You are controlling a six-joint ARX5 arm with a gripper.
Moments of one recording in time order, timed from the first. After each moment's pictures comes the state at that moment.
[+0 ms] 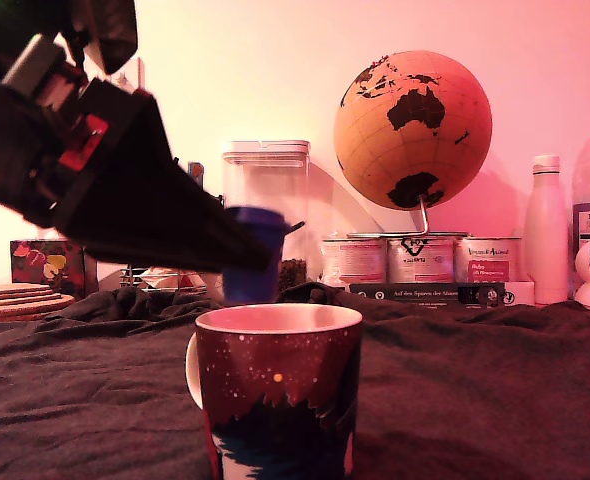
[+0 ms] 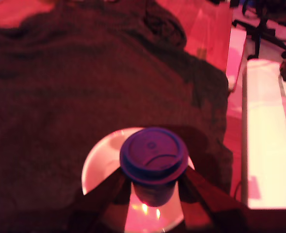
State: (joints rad) arm -0.77 1.19 0.41 0.22 0.51 0.11
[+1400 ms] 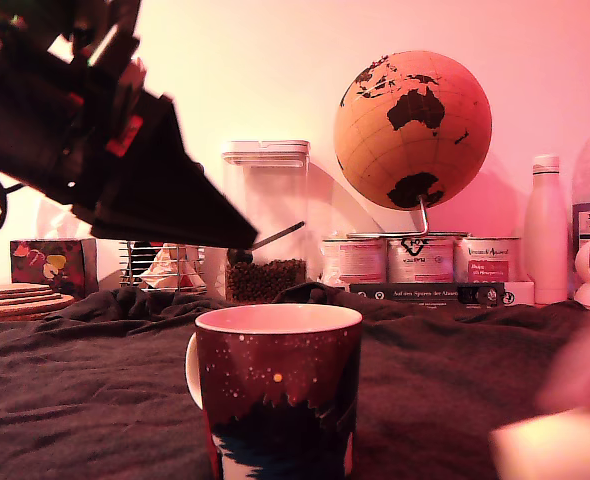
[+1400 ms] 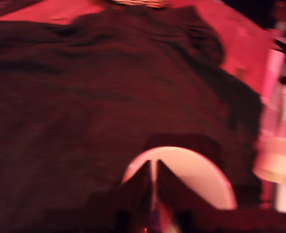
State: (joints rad) arm -0.72 1.19 0.46 0.23 0.39 -0.03
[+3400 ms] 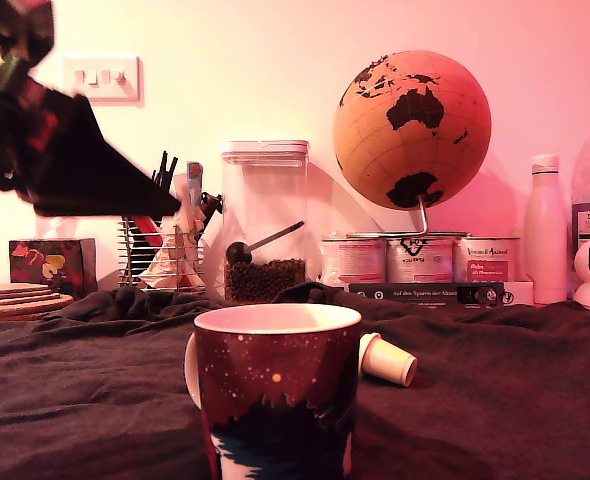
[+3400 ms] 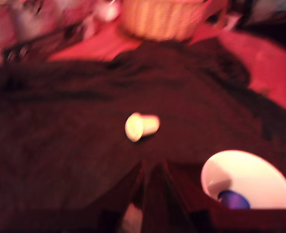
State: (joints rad) arm -0.38 1.18 0.46 0.27 0.74 0.18
